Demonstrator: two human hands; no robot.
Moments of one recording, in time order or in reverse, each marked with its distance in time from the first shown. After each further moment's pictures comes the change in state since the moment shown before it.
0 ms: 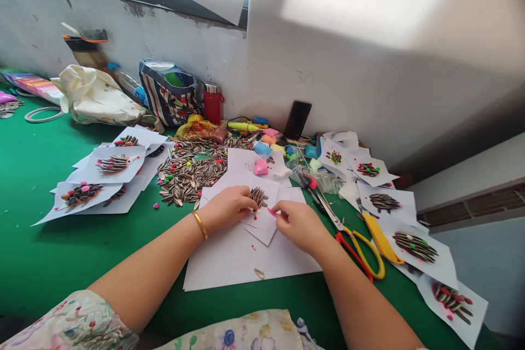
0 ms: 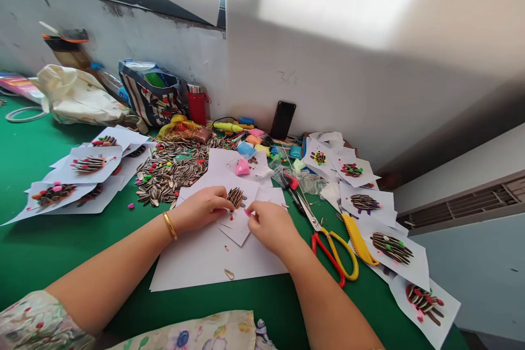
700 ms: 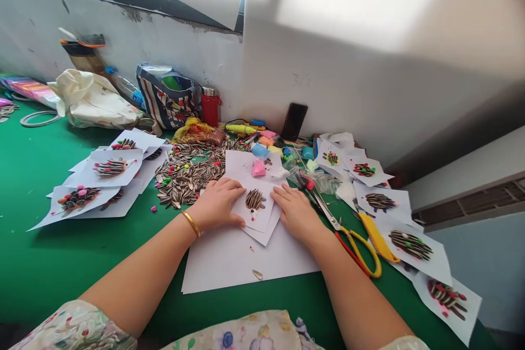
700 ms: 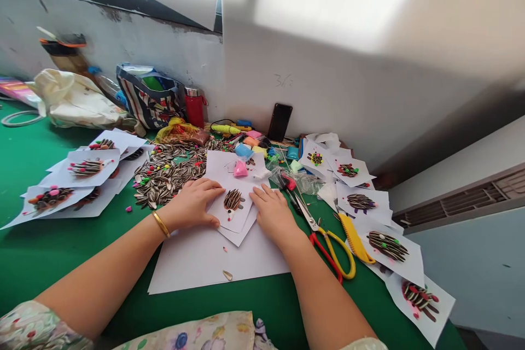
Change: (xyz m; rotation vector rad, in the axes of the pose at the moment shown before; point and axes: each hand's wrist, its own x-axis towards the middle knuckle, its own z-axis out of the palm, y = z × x) left_hand -0.008 -0.008 -0.014 0.191 -0.016 -0.230; right_hand 0.023 0.042 0.024 -0.235 0.081 -0.176
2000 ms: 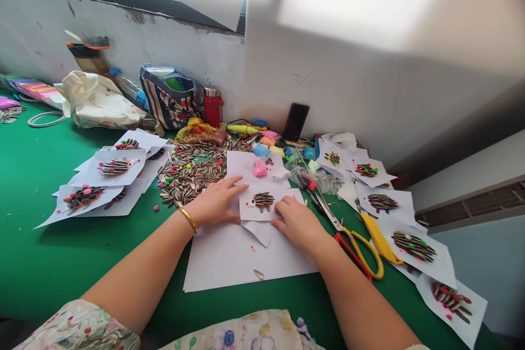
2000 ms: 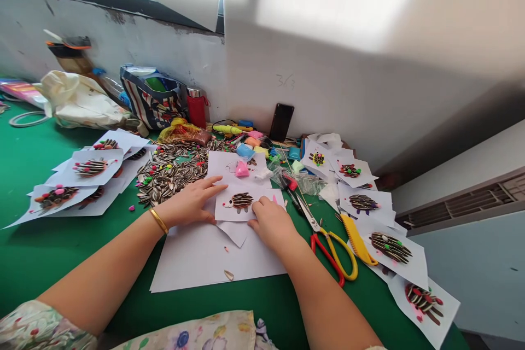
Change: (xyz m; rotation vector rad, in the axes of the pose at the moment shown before) left_hand -0.002 -0.015 0.000 -0.046 -0.098 -0.005; right_hand -0.007 -0.025 -0.020 -0.003 -0.157 0.078
